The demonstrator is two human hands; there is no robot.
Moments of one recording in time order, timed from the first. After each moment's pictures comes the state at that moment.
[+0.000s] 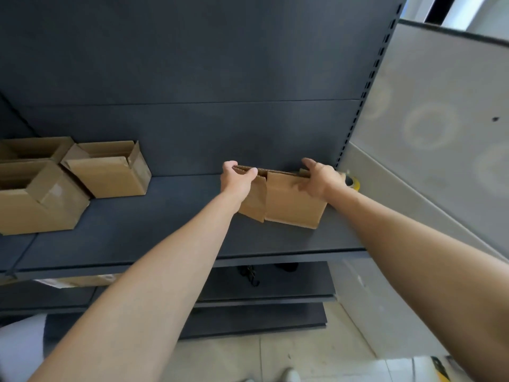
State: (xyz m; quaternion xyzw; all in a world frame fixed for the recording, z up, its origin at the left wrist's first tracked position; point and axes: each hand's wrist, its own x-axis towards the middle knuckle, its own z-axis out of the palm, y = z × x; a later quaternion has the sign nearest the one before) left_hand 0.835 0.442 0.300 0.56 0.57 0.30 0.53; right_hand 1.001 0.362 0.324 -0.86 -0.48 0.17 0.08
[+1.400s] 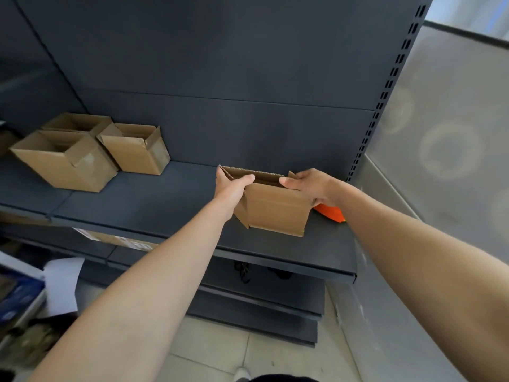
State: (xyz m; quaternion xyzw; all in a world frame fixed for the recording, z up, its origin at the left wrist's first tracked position) left_hand 0.876 0.401 0.288 0.44 0.63 0.37 0.53; right_hand 1.066 0.365 0.324 -0.70 -0.51 0.47 0.19
